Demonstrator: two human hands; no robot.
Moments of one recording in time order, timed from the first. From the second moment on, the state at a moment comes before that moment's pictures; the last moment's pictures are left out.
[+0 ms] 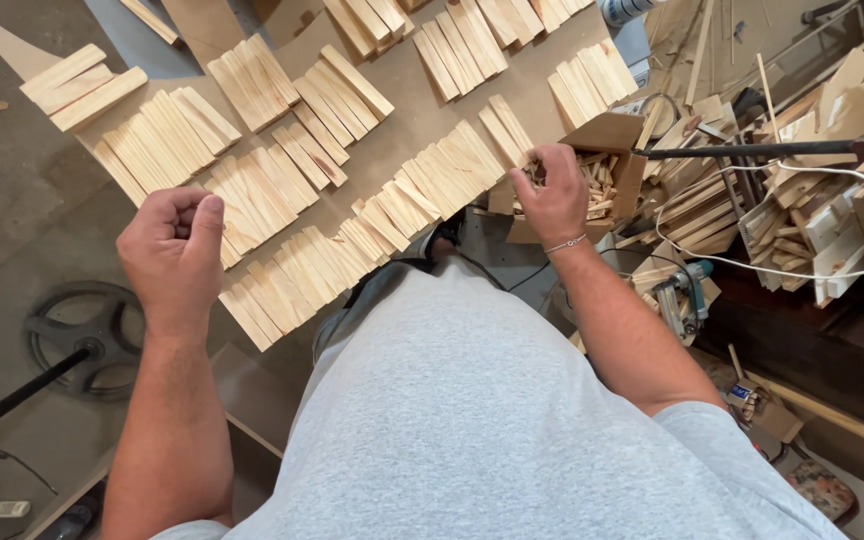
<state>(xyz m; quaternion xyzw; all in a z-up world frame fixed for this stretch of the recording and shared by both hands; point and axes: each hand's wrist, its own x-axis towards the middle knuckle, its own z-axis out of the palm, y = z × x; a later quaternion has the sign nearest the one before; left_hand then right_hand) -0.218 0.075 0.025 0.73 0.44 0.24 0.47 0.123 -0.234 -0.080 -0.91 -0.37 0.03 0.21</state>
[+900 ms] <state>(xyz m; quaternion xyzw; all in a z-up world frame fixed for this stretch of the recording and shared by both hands) -0.041 -0.026 0.014 0.70 0.27 0.06 0.66 0.126 -0.254 -0.064 -0.54 -0.01 0.45 0.72</state>
